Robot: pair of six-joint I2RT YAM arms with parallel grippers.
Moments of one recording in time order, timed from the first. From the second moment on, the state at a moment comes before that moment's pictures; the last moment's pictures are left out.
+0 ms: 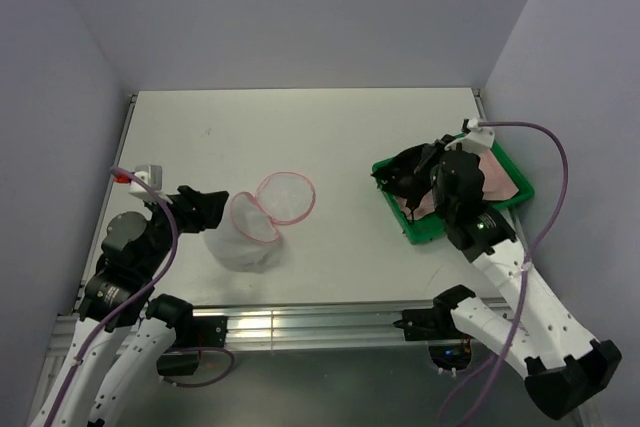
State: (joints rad) left arm -0.37 0.38 0.67 -0.41 -0.01 -0.51; right arm 0.36 0.85 0.82 -0.23 0.53 0.48
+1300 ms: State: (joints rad) left arm -0.43 0.77 0.74 -0.31 0.26 -0.53; right arm 0.46 1.26 0.97 -0.37 -0.12 0.46
